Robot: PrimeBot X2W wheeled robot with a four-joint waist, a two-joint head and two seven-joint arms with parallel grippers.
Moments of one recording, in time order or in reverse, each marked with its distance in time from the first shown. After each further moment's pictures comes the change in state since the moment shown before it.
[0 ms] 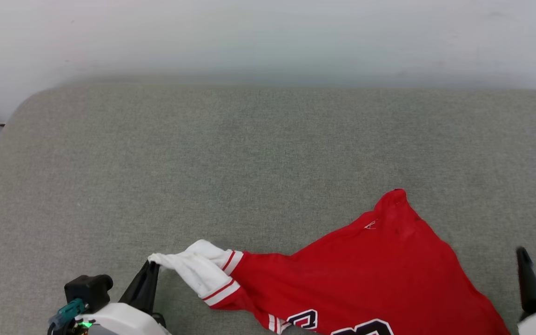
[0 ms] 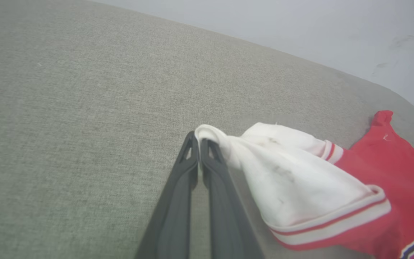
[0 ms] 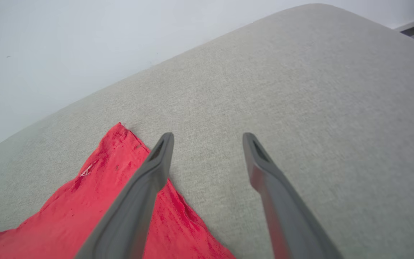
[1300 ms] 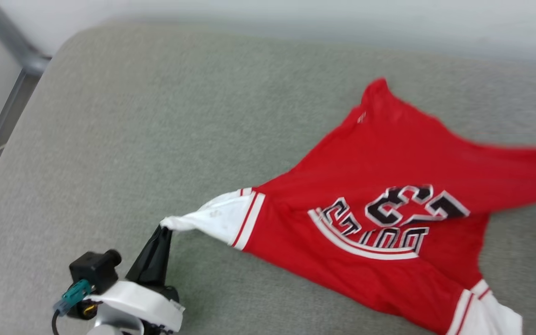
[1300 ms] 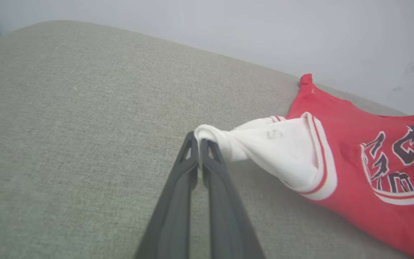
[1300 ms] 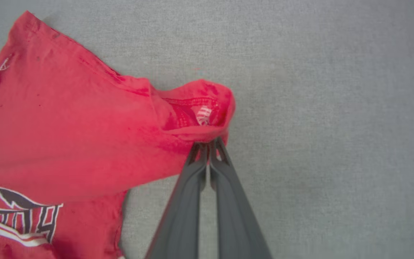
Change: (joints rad) left arm -0.074 -0.049 0.003 -0.059 0.058 -0.024 -0.069; right arm -0.541 -0.221 -0.058 0.067 -0.220 0.000 0.912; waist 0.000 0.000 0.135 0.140
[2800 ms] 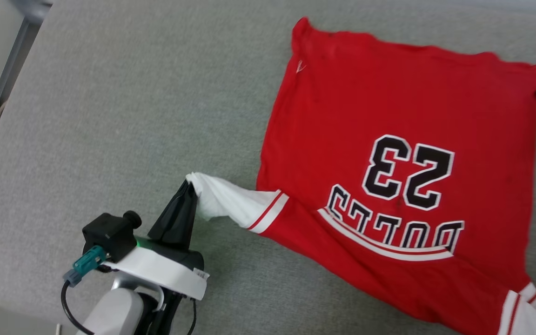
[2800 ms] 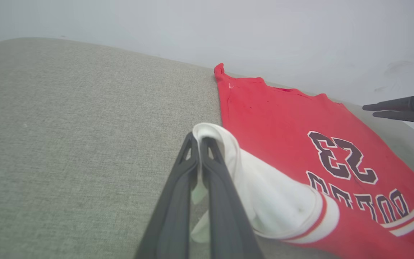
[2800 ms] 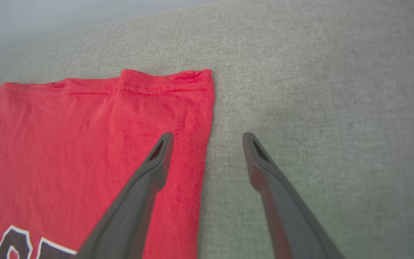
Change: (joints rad) left arm -0.105 0.073 -0.155 -0.156 -0.080 0.069 -0.003; right arm -0.368 0.079 0.040 0.527 -0.074 0.000 -0.405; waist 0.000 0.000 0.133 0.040
